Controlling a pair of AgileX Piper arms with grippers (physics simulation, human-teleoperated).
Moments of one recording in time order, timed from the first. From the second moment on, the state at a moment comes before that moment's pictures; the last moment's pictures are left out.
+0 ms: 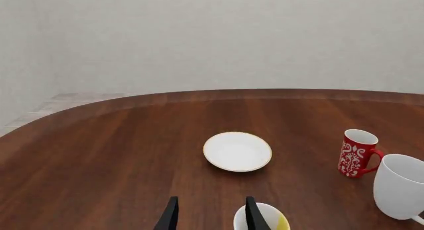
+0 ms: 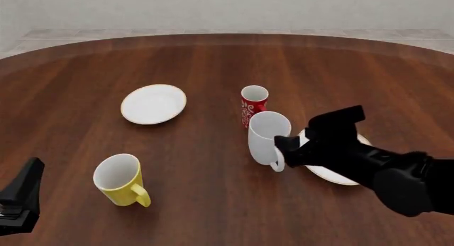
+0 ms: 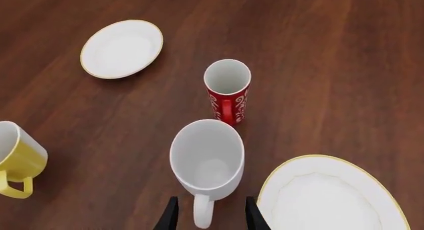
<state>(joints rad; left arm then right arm) 0.00 0.01 0.00 0.00 0.00 0.47 1.36 -0.46 -0.34 0.10</state>
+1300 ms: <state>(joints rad) 0.00 0.01 0.00 0.00 0.00 0.49 1.55 -0.45 -0.45 0.14</state>
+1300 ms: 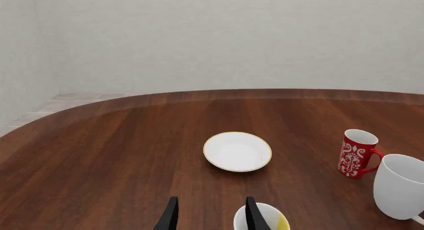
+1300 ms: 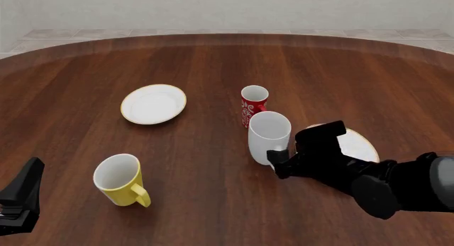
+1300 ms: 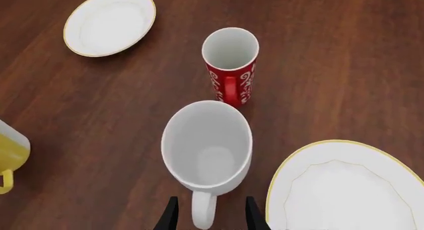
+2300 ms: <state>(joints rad) 0.00 0.01 0.00 0.00 0.00 0.48 1.55 -0.43 -0.47 0.11</state>
